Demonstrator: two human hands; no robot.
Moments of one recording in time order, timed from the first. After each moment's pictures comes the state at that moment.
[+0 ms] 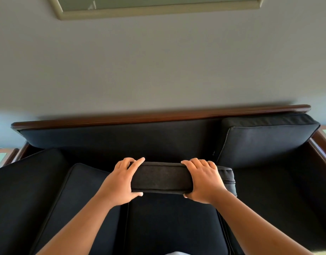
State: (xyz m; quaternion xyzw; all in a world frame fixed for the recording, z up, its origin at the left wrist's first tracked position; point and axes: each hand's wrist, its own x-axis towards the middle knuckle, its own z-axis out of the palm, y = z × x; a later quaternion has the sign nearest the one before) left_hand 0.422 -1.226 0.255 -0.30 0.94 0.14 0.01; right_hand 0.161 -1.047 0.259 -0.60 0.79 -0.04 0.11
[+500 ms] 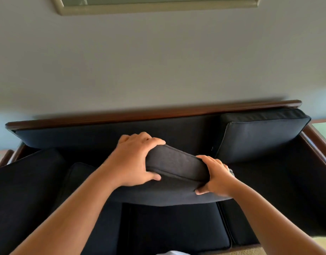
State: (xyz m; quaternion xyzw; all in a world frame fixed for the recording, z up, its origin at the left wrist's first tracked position) left_hand 0.395 -1.225 0.373 -0.19 0.97 0.12 -0.05; right_hand 0.160 -1.030 0.292 -0.49 0.82 -0.14 0.27
